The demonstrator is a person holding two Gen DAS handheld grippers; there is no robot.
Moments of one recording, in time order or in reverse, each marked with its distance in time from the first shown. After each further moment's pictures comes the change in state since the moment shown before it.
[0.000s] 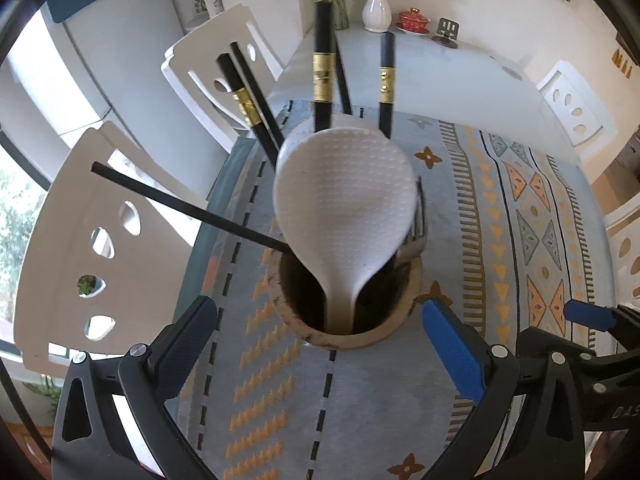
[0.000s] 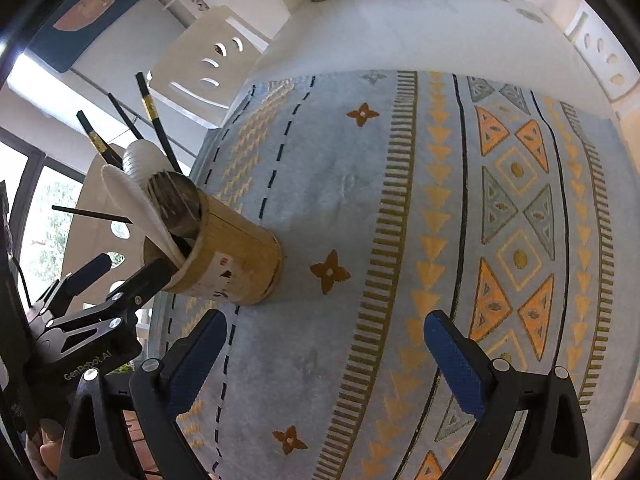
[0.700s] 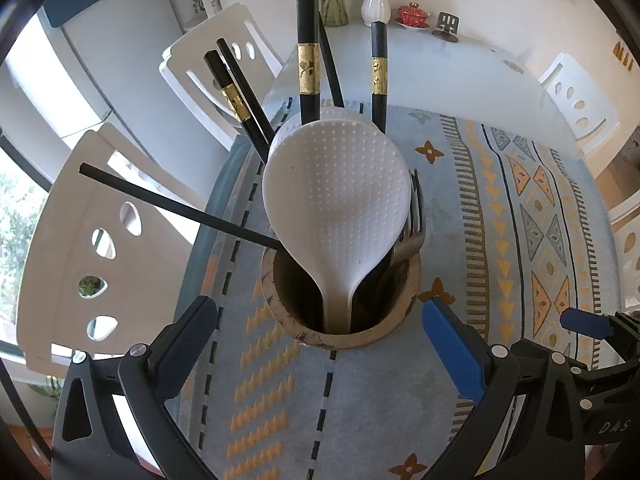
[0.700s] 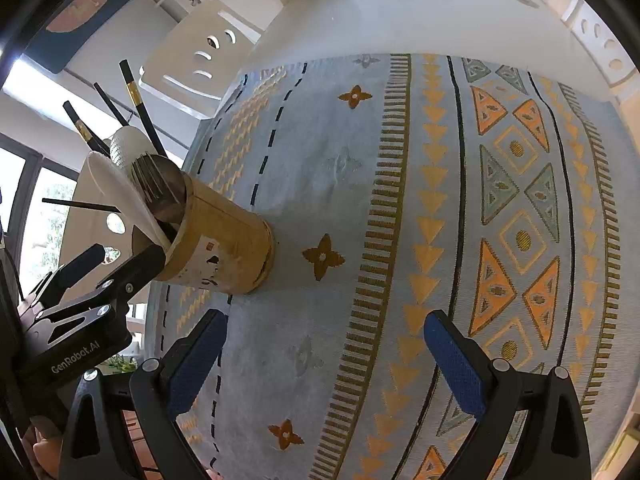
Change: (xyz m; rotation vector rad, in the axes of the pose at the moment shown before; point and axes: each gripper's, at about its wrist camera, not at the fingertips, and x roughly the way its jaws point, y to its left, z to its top) left arm 0.004 -0.004 0.001 0.010 0.014 0.020; right arm 0.013 -0.005 -0.006 0.013 0.026 0.009
